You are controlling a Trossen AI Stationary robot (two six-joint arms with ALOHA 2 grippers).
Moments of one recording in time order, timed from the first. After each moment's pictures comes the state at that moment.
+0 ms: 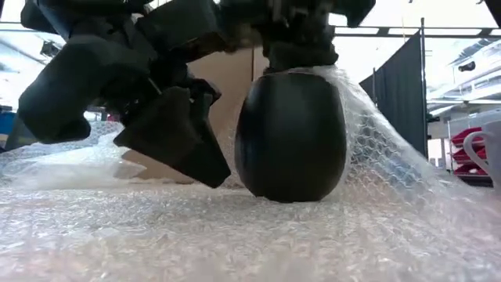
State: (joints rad) left arm -0.48 1.85 1.01 -0.02 -0.39 -0.14; right arm 0.25 2.14 1.81 -1.07 -0.03 0.16
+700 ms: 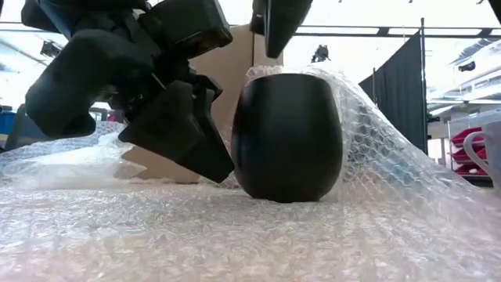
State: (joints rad) left arm -0.48 1.85 1.01 -0.03 -0.40 -0.14; right arm 0.30 2.14 2.09 -1.21 -0.03 0.16
